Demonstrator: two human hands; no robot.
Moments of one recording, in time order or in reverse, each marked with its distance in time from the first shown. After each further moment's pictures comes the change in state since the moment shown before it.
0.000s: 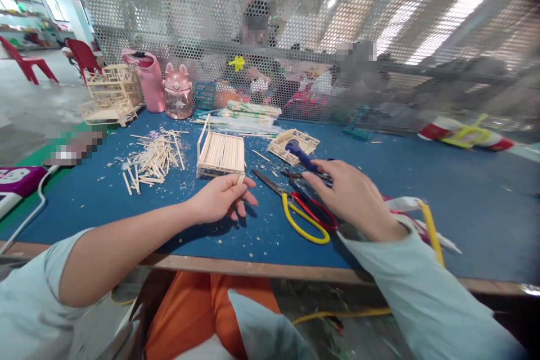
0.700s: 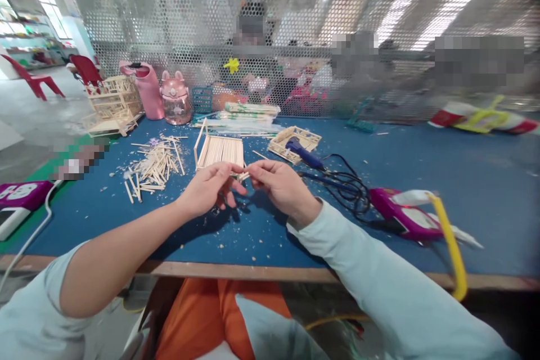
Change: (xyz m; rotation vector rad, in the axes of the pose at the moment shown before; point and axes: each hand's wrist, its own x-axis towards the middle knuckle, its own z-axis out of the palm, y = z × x) left_hand -0.006 0.018 -0.014 0.065 0.144 0.107; right_hand 0.026 -0.087 0.040 1.527 -0.275 0.079
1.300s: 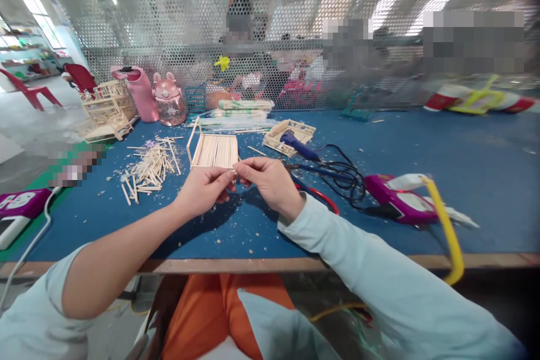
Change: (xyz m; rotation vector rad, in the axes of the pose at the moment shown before) left_hand -0.001 -0.001 0.002 0.246 0.115 0.063; right_hand -0.005 -0.002 0.014 0.025 0.081 -0.043
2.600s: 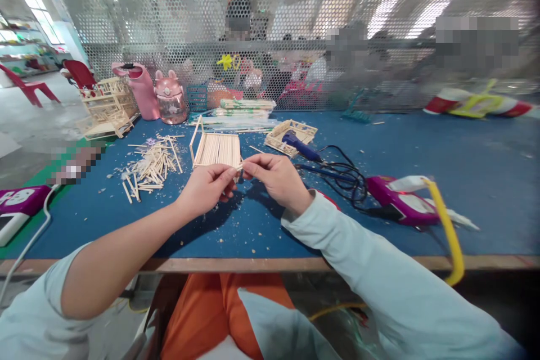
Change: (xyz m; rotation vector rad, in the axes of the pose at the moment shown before) left_hand 0.000 -0.002 0.004 -0.048 0.021 -0.034; right_hand 0.003 -0.002 -0.012 -0.173 -0.005 -0.102
